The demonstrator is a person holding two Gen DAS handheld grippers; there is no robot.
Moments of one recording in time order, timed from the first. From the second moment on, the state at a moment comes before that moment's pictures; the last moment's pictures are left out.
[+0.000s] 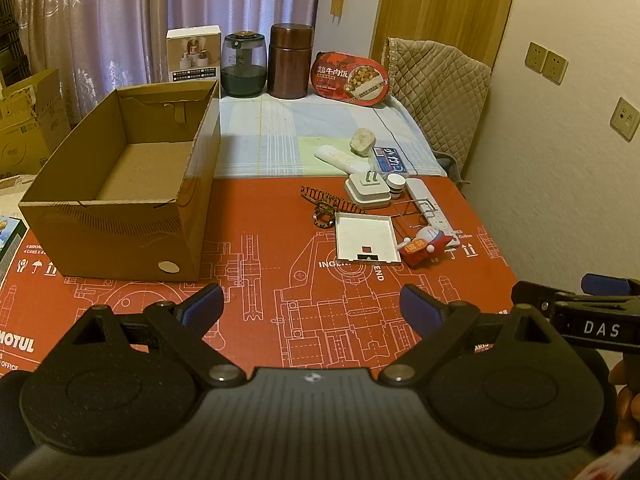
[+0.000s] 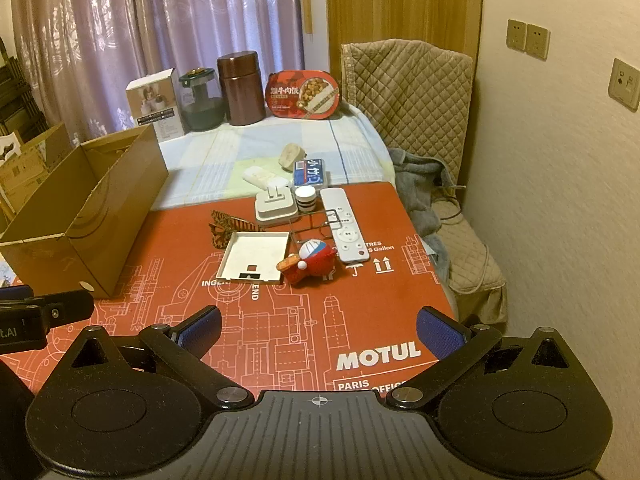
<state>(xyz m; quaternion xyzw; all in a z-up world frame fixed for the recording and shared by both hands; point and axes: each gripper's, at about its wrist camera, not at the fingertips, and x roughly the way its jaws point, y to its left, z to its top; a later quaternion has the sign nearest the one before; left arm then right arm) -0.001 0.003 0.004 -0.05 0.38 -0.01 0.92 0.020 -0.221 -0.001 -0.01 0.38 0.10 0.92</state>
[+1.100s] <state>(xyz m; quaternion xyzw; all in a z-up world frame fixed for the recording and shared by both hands) 0.038 0.005 -0.011 -0.03 0.38 -0.02 0.92 0.049 -0.222 -0.010 -0.01 0.36 0.12 0.92</state>
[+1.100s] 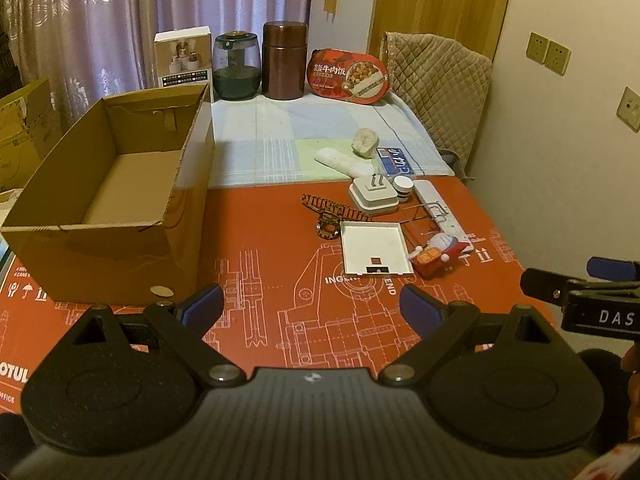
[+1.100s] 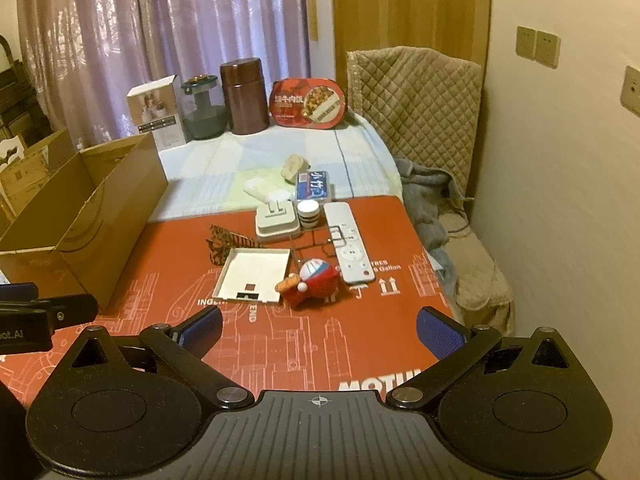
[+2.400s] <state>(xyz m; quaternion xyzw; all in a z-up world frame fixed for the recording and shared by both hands) 0.145 -0.004 -0.125 -0.02 0.42 -0.05 0.91 0.185 -0.187 -0.143 -0.15 0.38 0.23 0.88</state>
